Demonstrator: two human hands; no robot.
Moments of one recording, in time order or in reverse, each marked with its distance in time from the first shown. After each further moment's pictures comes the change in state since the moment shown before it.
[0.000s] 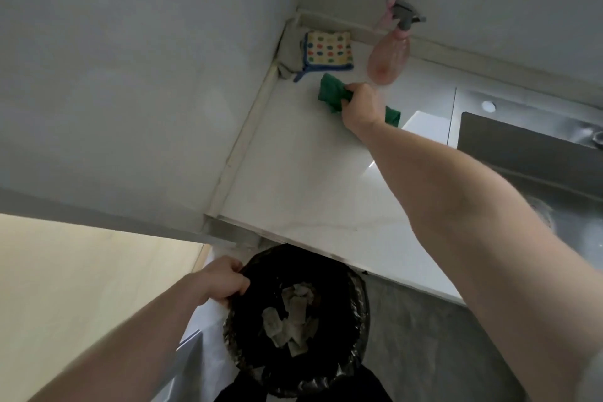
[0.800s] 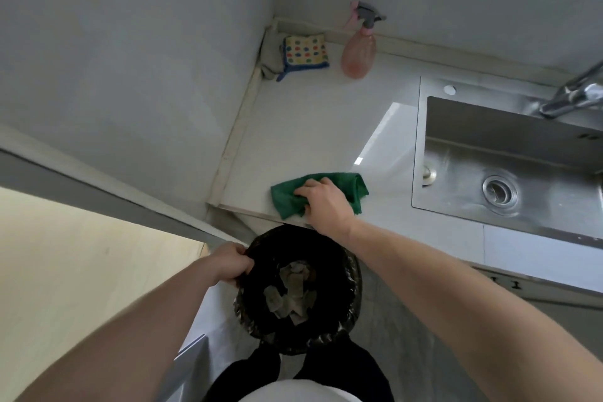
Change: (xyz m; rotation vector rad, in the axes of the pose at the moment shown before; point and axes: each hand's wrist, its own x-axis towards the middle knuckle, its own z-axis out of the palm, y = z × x) left_hand -0.024 0.007 0.006 0.001 0.078 0.052; right_hand -0.227 0.004 0.036 -0.146 -0.341 -0.345
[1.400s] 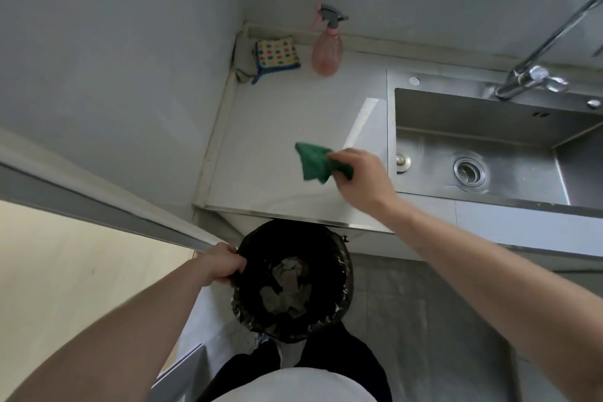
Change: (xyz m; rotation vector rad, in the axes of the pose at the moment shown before) left_hand -0.009 -0.003 0.010 -0.002 -0.025 -0.003; right_hand -0.072 0.028 -0.095 0.248 0.400 0.155
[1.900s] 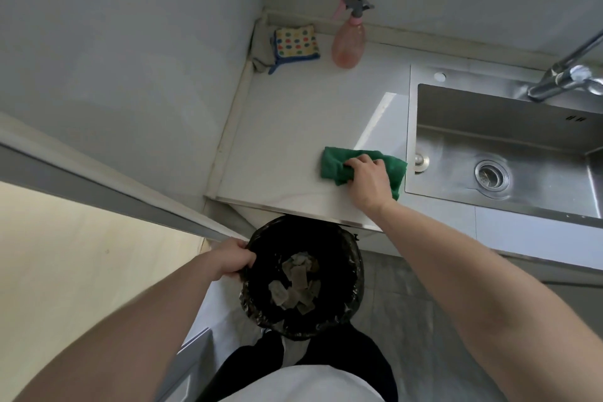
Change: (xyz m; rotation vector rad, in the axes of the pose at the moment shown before) left_hand 0.007 -0.003 0.004 -0.042 0.006 -0.012; right_hand 0.022 0.058 0.070 -0.344 -0.184 0.208
